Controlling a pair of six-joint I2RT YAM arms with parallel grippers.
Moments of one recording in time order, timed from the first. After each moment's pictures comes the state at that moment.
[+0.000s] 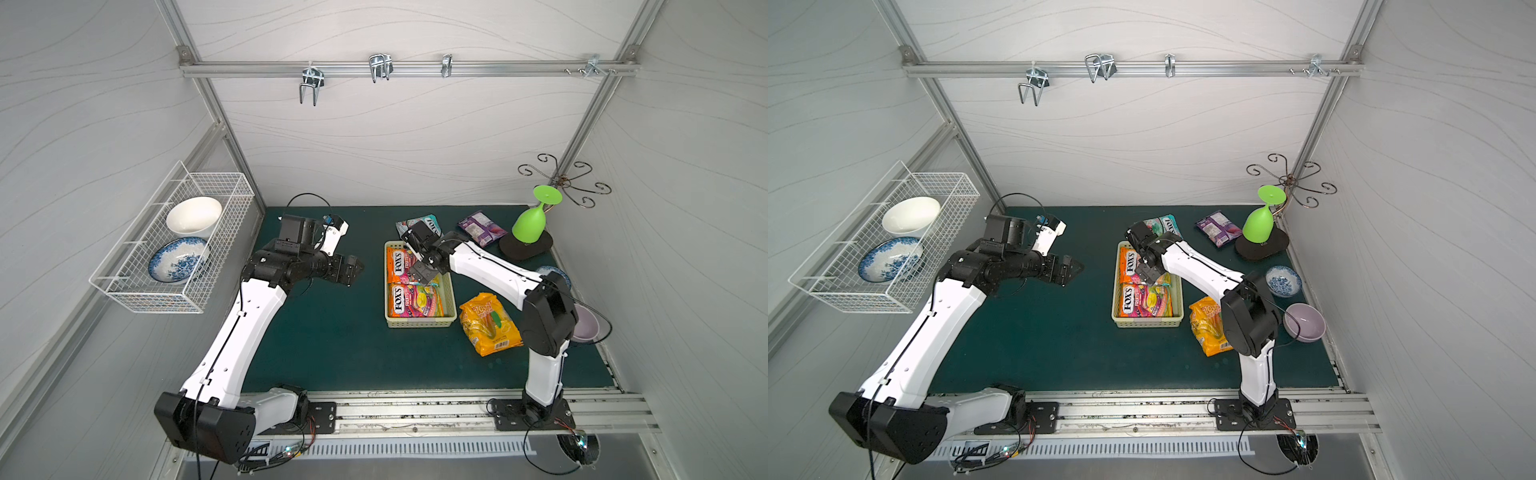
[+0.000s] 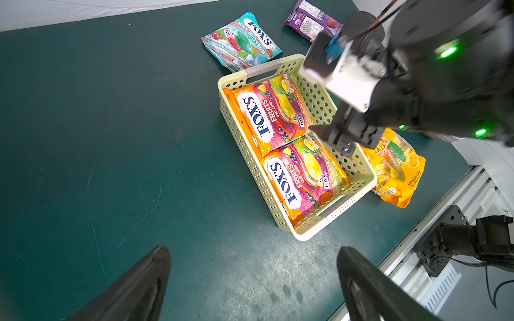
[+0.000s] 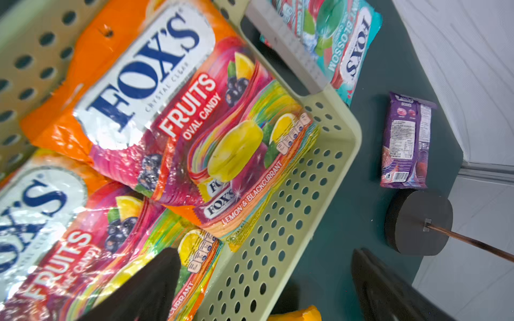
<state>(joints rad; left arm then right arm) -0.21 1.22 1.32 -0.96 0.38 0.04 0.76 1.90 1.67 -0.90 0.39 -0.13</state>
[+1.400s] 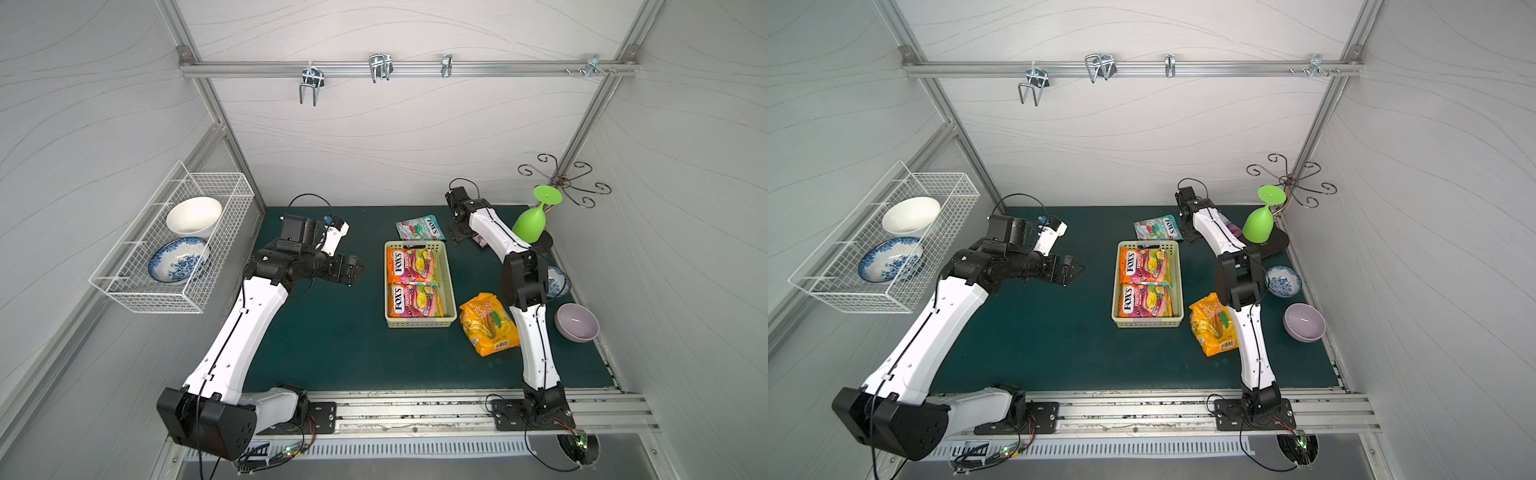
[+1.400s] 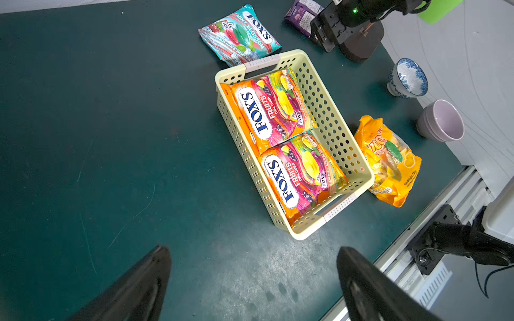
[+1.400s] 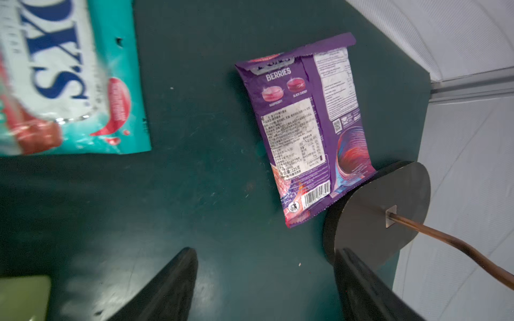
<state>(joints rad) -0.21 1.24 1.32 -0.96 0.39 0.02 0.34 2.43 2.26 -1.01 0.46 -0.13</state>
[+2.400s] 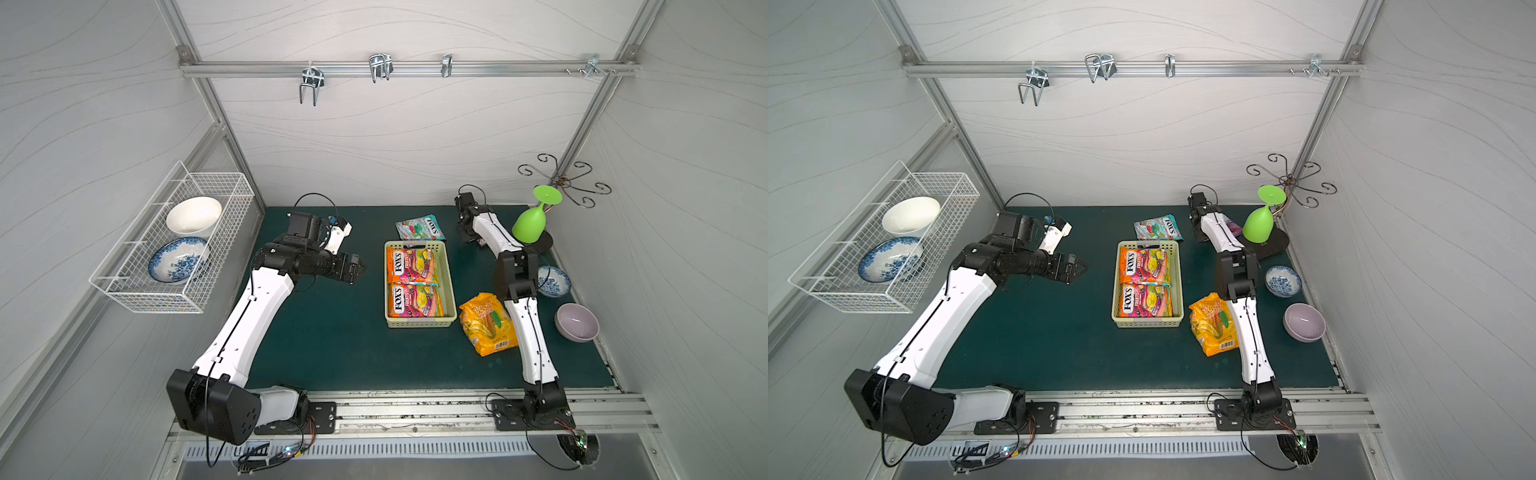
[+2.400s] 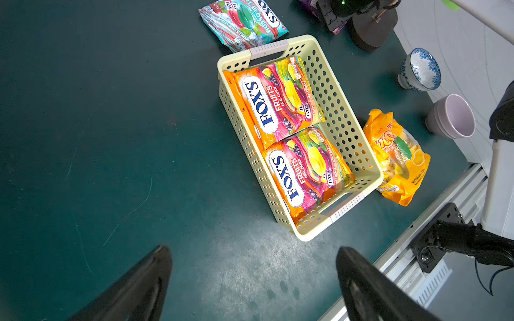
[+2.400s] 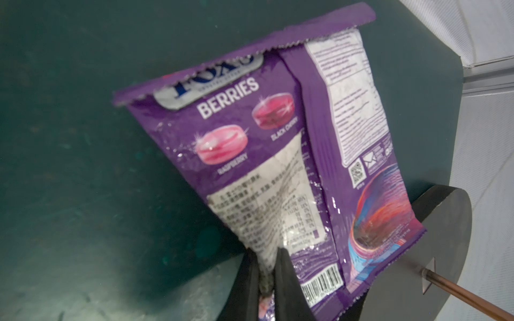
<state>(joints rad) -0.21 1.30 1.33 -0.97 0.39 0.02 0.25 2.67 2.46 -0.96 0.45 -0.14</state>
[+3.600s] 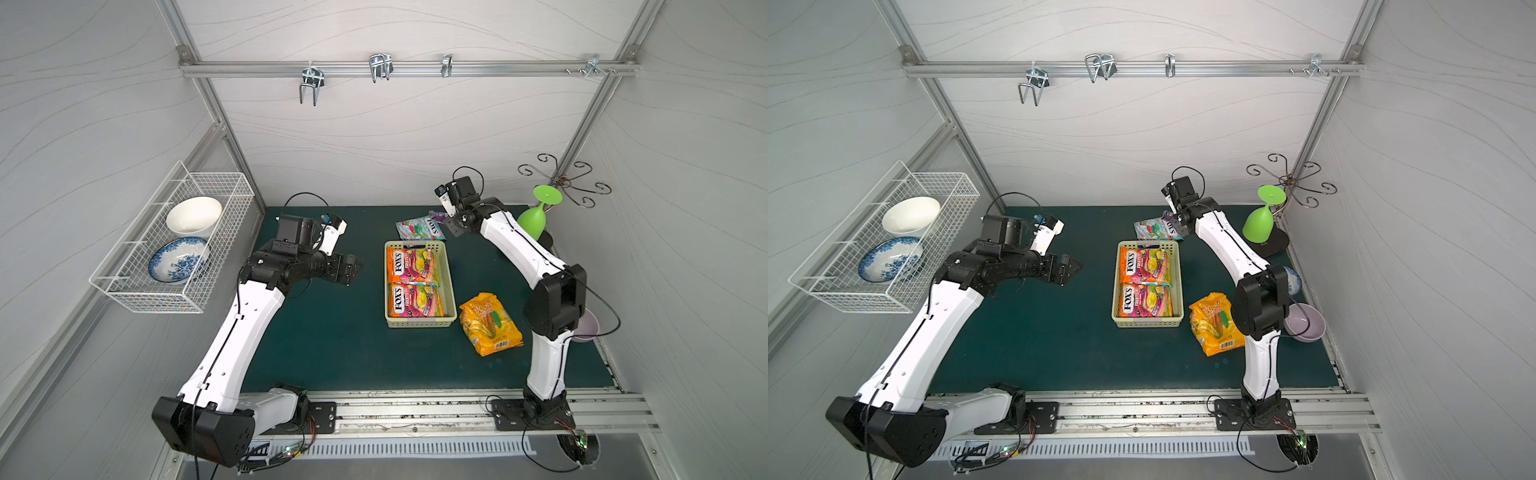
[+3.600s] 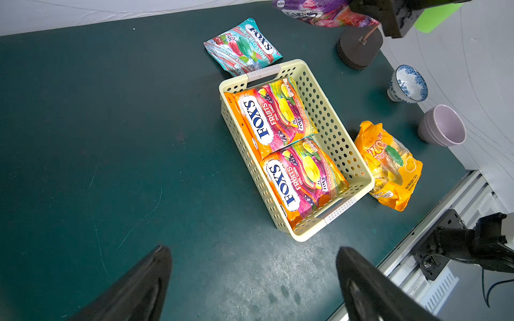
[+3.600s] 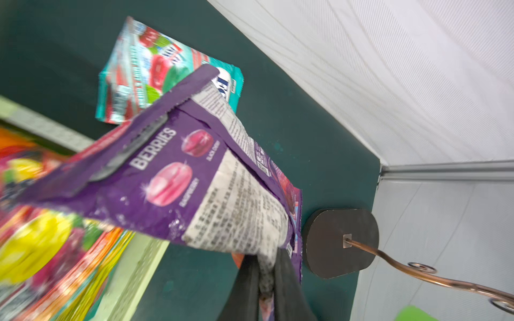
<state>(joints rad) -0.21 1.20 1.33 -0.96 0.37 0.03 0.50 1.93 1.90 -0.84 0.37 -0.36</state>
